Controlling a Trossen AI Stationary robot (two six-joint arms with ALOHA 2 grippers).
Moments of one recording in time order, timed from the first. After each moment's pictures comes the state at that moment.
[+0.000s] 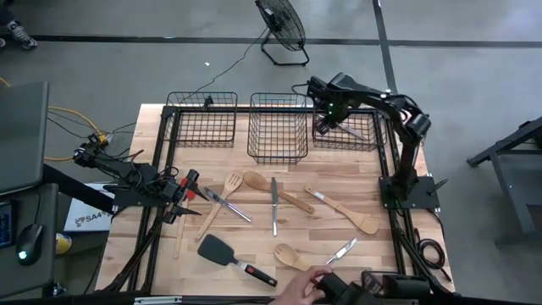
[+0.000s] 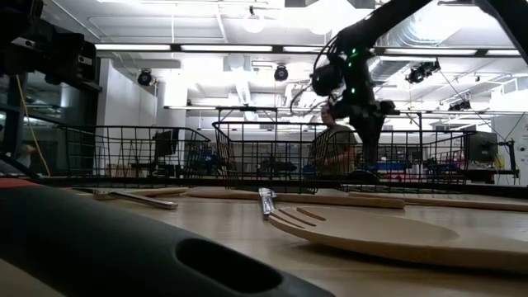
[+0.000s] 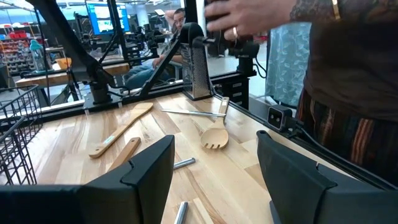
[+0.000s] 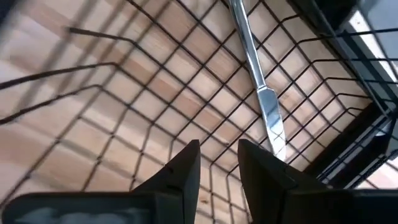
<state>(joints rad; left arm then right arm) -0.40 0.01 0.02 0.00 0.02 0.10 -0.73 1.88 1.57 -1.33 0.16 0.21</state>
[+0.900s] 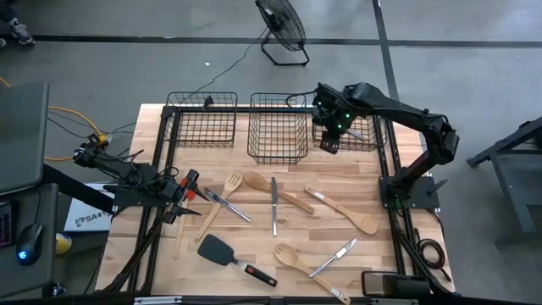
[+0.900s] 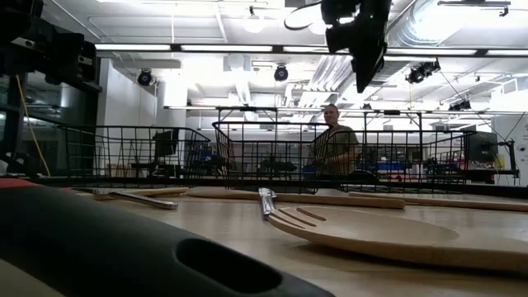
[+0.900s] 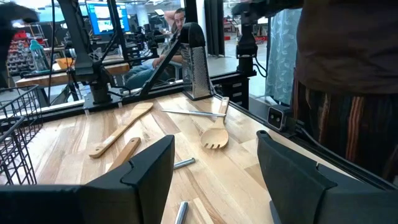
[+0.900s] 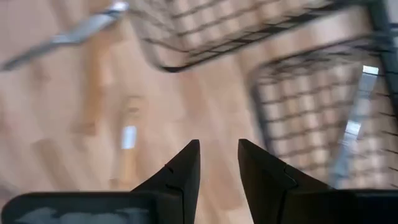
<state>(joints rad) -0.40 0.01 0.02 0.00 0.02 0.10 -0.47 1.58 1.57 -1.33 -0.12 -0.08</state>
